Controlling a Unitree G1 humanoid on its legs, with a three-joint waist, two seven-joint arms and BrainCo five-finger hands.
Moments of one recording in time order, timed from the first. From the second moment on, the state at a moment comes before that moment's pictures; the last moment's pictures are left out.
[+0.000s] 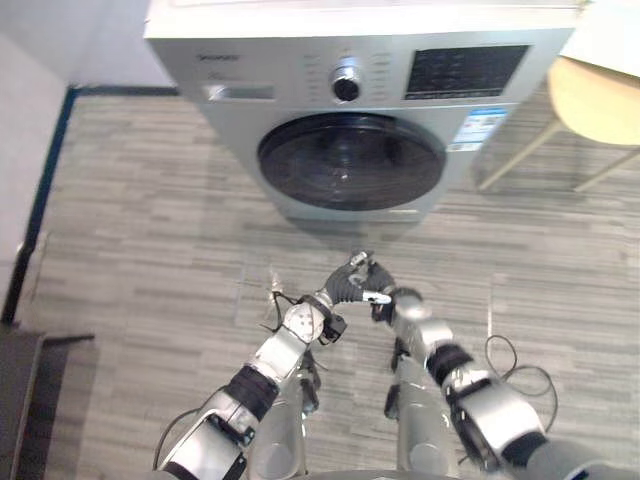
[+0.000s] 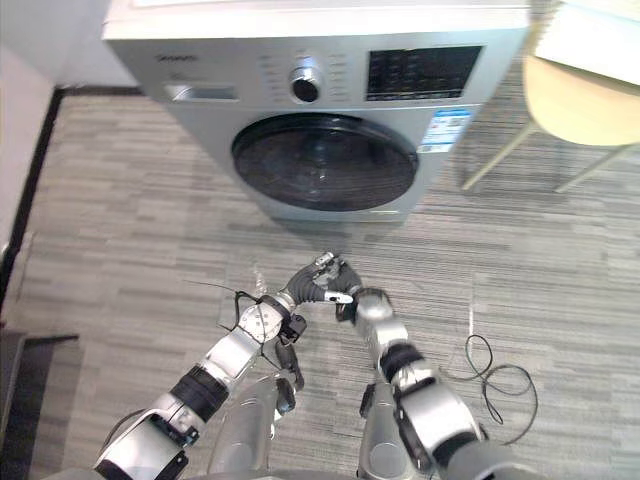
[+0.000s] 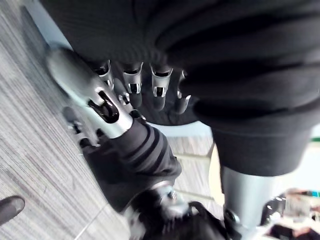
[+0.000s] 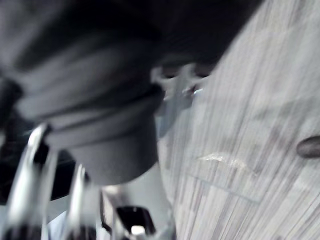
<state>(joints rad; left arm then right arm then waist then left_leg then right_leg) -0.36 0.13 -0.50 0.32 -0.01 0.04 -0.06 -0.77 -0.11 0.23 1.11 0.39 -0.01 0.04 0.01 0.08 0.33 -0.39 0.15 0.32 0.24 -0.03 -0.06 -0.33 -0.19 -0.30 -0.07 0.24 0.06</state>
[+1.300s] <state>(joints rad) 0.22 0.04 -0.02 0.49 0.01 -0.02 -0.04 -0.03 -0.03 -0.23 1.02 0.15 -0.03 -0.02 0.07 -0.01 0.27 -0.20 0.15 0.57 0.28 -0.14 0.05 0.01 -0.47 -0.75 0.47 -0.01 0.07</state>
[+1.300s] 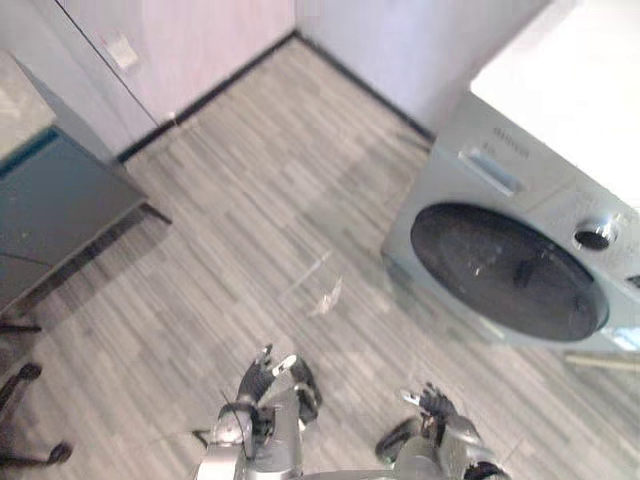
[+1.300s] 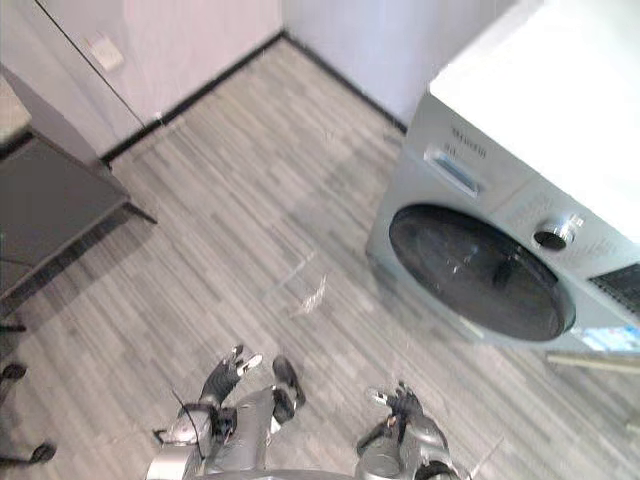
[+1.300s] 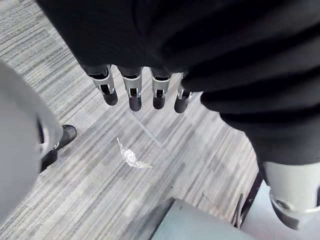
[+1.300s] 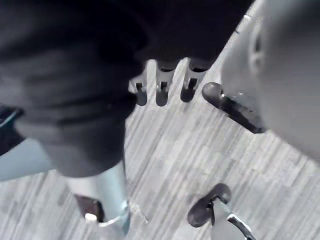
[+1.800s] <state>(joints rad) 0.15 -0.02 0.25 0.85 0.02 -0.09 0.05 0.05 0.03 -0.30 0.96 0.23 -0.07 -0.02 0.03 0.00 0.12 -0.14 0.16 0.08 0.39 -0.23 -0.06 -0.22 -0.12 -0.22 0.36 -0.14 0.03</state>
